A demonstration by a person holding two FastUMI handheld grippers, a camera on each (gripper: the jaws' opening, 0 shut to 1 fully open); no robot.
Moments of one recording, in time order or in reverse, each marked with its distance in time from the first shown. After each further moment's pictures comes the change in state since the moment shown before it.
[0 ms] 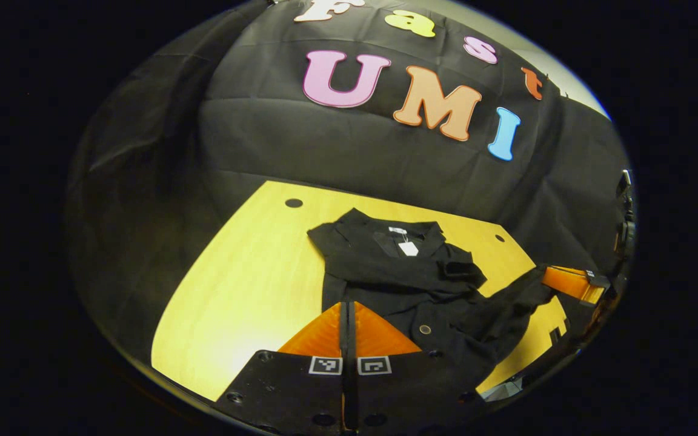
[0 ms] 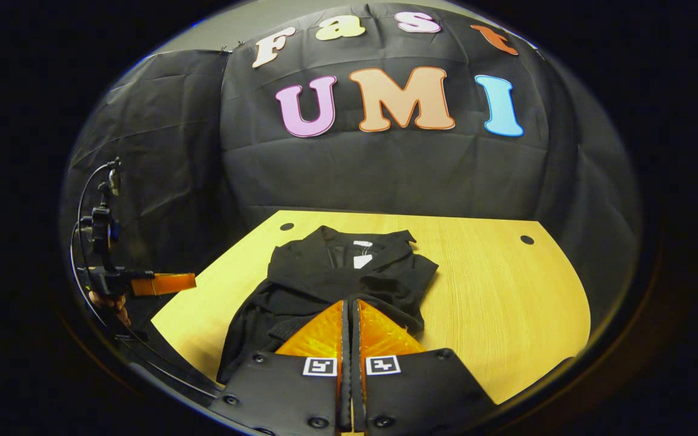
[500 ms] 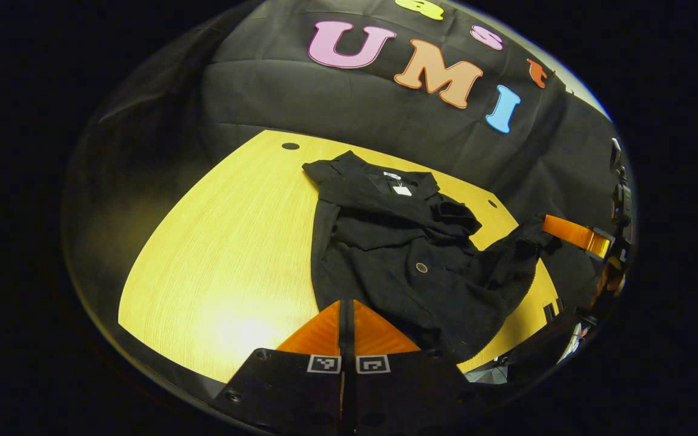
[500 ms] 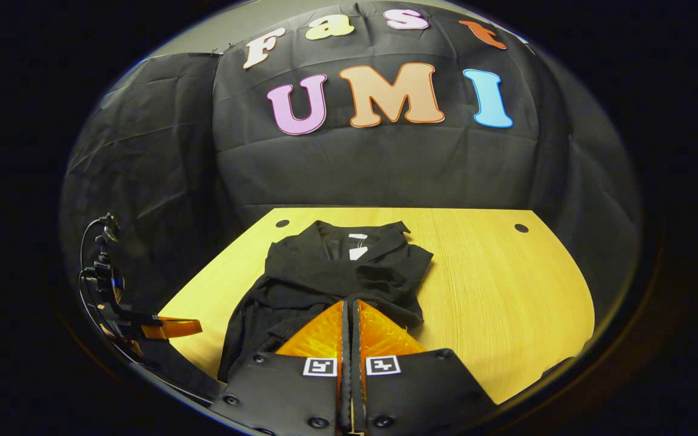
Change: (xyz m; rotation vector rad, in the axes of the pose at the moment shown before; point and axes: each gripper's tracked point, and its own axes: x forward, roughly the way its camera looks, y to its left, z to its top) left arm -0.017 -0.001 -0.076 -0.024 0.120 -0.007; right arm -0.011 -0.002 -0.017 0.033 0.005 -0.023
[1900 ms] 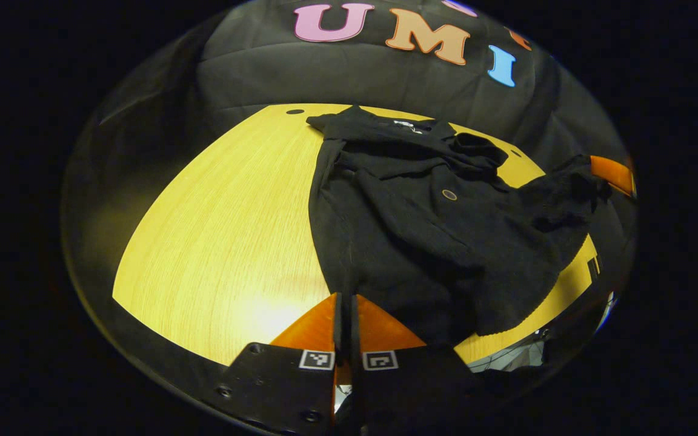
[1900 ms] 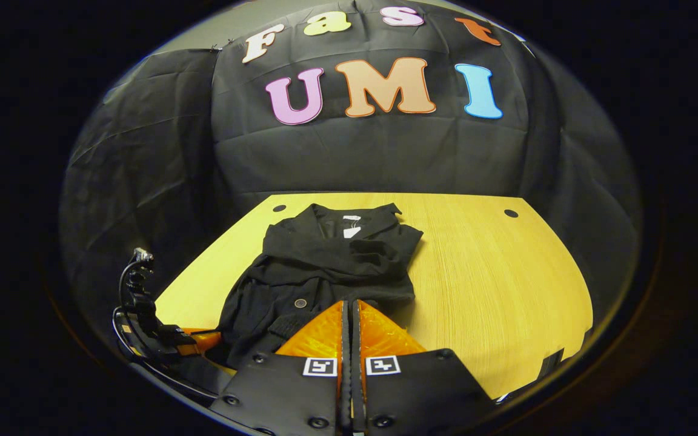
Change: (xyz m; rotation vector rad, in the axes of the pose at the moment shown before) left arm 0.025 0.013 -0.095 0.079 0.122 0.138; right arm -0.025 -0.009 -0.040 0.001 0.048 -0.015
